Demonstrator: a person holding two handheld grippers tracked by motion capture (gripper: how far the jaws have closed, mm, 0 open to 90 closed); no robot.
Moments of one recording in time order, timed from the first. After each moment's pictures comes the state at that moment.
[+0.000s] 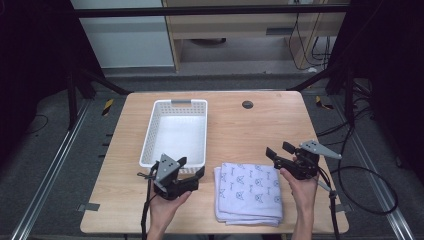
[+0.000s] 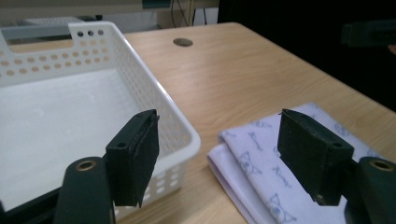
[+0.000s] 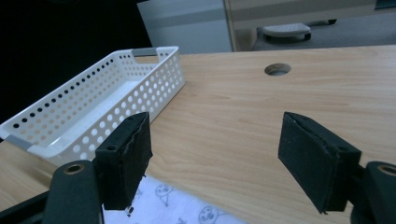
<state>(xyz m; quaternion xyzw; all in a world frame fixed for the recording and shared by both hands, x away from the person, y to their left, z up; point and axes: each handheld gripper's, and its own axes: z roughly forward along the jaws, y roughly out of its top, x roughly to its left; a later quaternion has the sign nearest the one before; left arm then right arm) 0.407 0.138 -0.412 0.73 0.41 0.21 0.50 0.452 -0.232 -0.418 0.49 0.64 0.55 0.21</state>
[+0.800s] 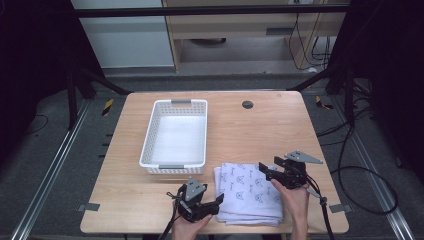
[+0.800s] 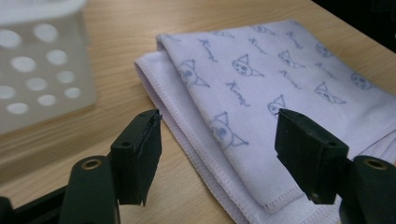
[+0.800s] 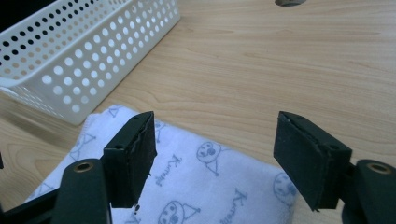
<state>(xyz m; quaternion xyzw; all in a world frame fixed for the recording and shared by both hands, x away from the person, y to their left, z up) 0.384 0.089 -0.481 0.77 0.43 0.14 0.45 0.450 -0.217 -0.461 0.51 0.70 0.48 0.18</state>
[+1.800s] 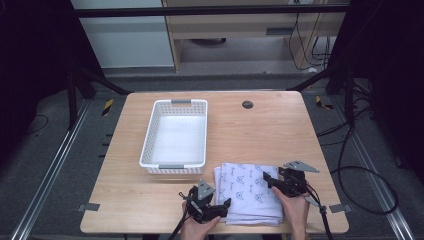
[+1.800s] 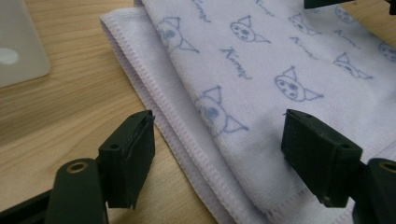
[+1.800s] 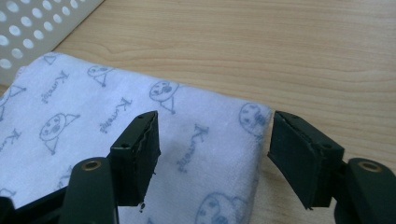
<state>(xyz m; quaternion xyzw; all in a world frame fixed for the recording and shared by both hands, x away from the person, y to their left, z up) 0.390 0.068 -0.503 0.78 0.44 0.12 0.43 0.442 -0.223 -0.497 0.55 0.70 0.41 0.19</state>
